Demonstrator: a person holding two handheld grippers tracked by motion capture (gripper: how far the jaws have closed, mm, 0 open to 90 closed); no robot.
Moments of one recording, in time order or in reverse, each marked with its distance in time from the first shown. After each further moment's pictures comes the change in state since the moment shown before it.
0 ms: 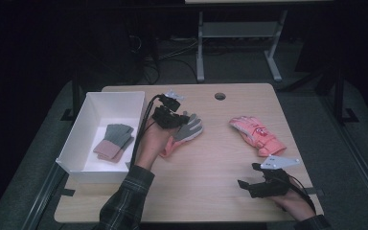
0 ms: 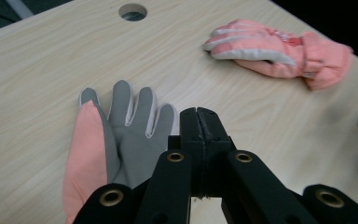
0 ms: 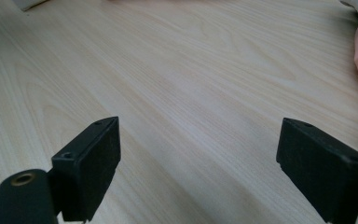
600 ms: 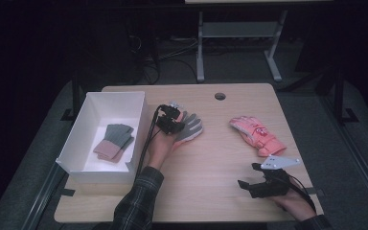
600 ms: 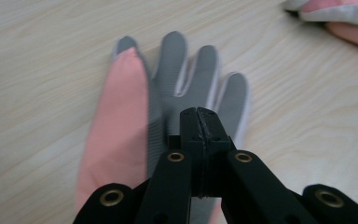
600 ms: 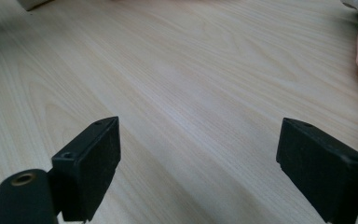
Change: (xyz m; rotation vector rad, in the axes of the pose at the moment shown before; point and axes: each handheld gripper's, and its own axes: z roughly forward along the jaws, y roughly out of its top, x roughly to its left) left arm 0.030 -0.033 0.055 0.051 0.142 -0.087; right arm -0.001 0.000 0.000 -0.001 0.009 -0.007
